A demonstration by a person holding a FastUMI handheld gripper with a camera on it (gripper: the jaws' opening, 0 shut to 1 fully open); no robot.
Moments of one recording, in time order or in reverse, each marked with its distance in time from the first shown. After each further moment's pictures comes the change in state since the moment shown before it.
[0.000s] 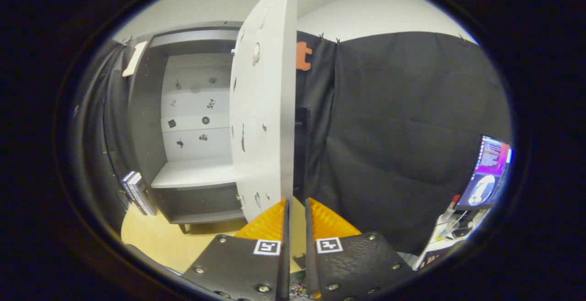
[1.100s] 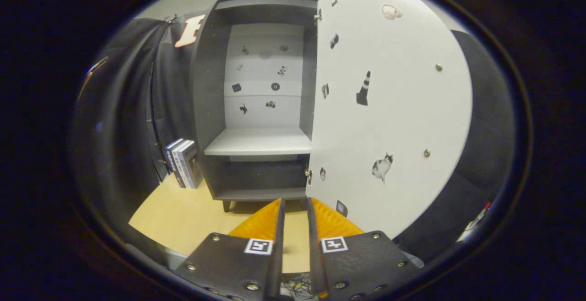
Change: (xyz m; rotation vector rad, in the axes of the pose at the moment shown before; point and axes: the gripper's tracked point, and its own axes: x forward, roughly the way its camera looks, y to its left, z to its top) arm 0.014 0.162 -0.100 -0.097 0.184 0.370
